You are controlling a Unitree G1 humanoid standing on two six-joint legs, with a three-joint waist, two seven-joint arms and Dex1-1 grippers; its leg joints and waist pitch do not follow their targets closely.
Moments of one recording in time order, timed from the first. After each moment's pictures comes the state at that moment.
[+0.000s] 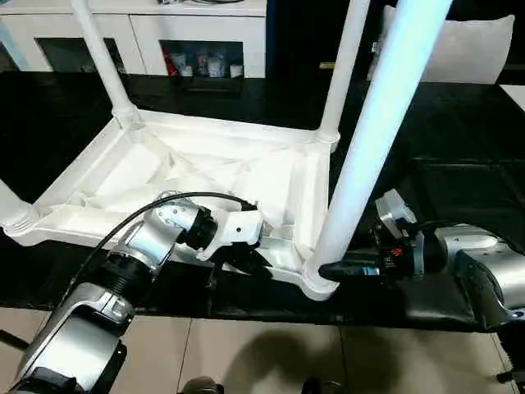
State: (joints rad) left arm -0.70 0.38 -0.41 0.63 0.05 -0.09 -1.46; right arm -0.35 -0.60 0.13 0.09 0.40 0.48 1.36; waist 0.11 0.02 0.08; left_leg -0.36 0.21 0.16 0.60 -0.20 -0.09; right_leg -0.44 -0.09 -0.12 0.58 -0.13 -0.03
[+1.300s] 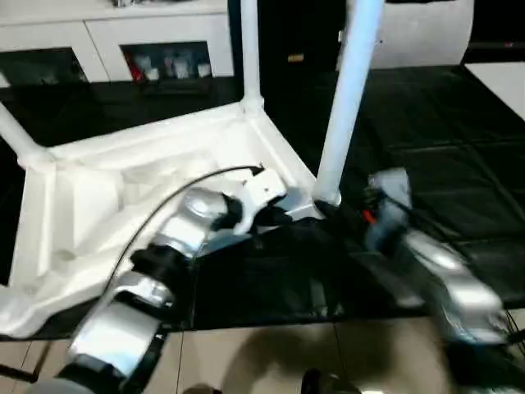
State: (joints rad) left arm -0.78 0.22 -0.29 0.77 0.09 0.09 -0.99; right arm -0.23 -0.32 -0.06 0.00 0.31 0.47 0.66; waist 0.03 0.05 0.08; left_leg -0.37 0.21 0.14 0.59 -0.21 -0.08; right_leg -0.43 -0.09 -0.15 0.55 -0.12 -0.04
